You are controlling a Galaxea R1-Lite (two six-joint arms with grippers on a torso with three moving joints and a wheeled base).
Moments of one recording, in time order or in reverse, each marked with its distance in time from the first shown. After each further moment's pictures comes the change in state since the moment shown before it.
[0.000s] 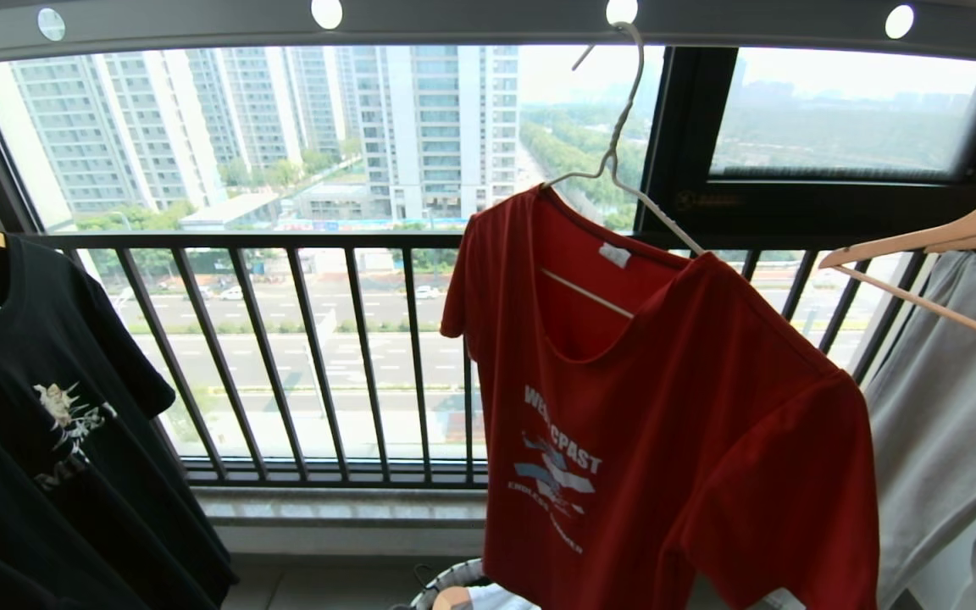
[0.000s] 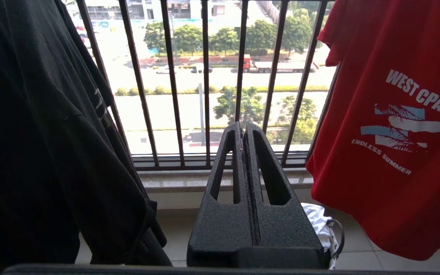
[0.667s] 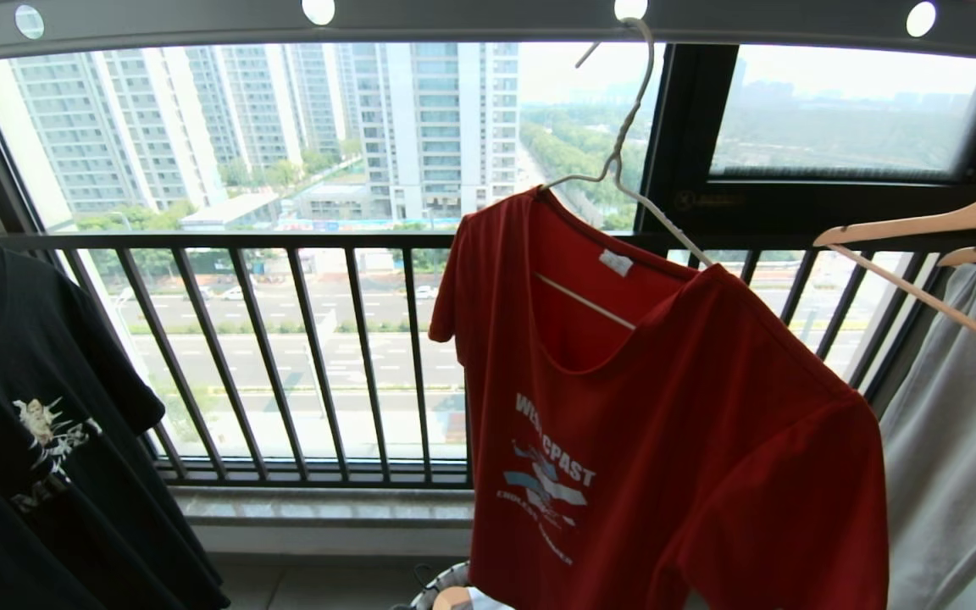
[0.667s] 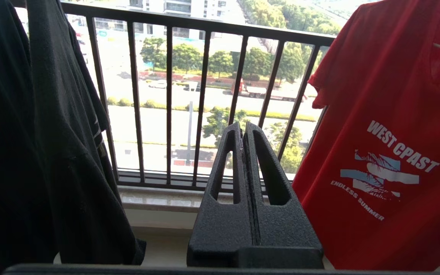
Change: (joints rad) left arm -0.110 0.020 -0.052 -0.033 0.139 -0.100; right arm 0.000 0.097 -0.448 0.533 -0.025 0.091
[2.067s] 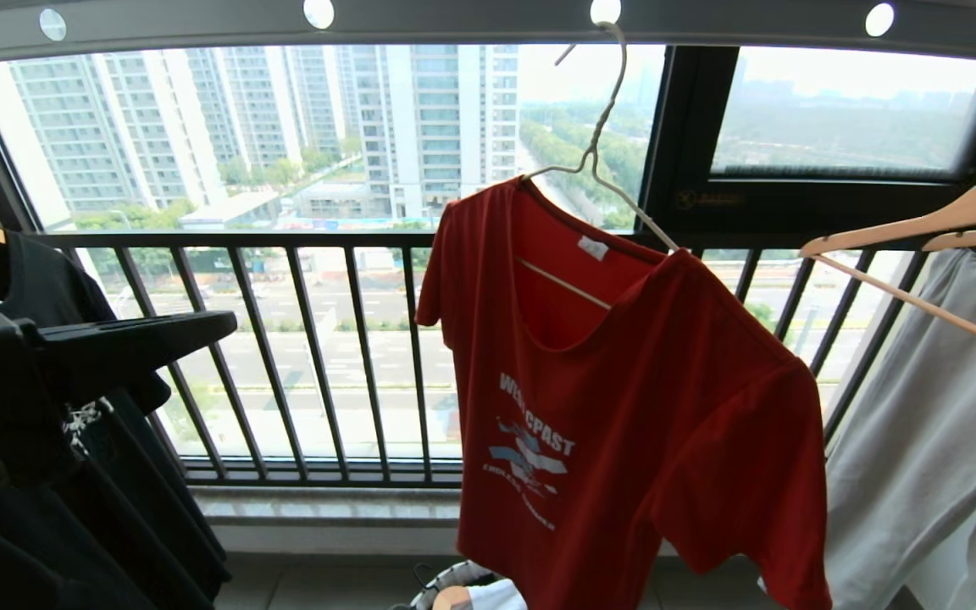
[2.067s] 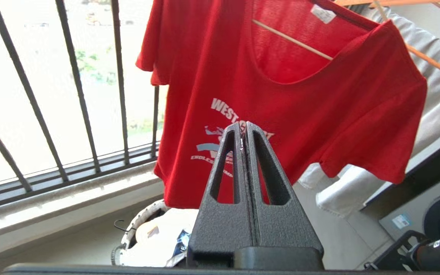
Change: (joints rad) left arm -0.376 0.689 -0.323 -0.211 -0.193 -0.097; right arm 0.378 0.720 -0.747 0.111 0.073 -0.089
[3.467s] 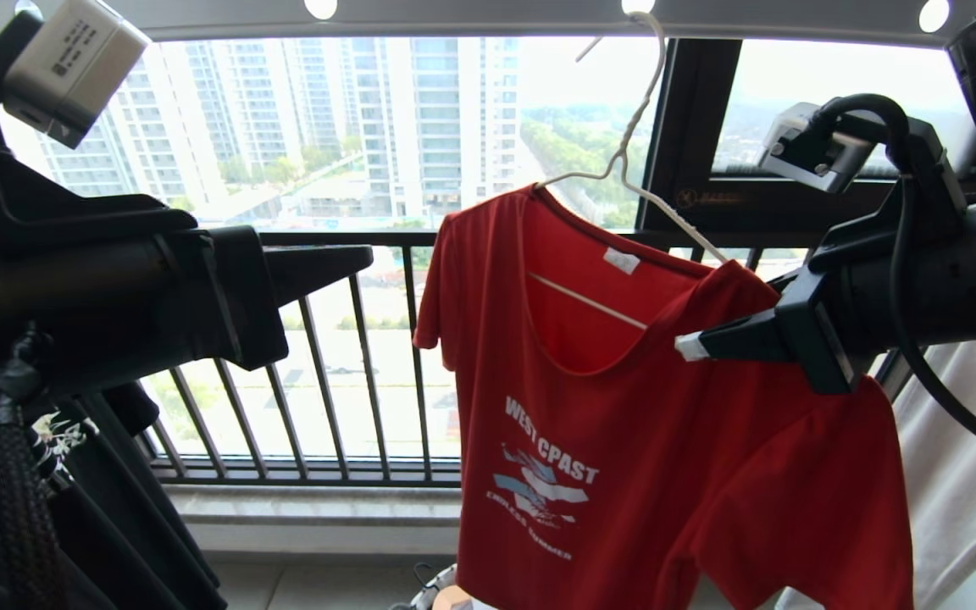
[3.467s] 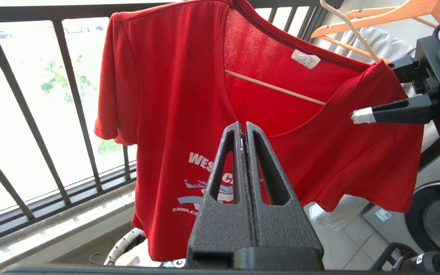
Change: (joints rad) left arm -0.143 0.251 -0.161 -0.126 0.052 0.017; right arm 0.178 0.670 -0.275 -0.067 0.031 -0.099
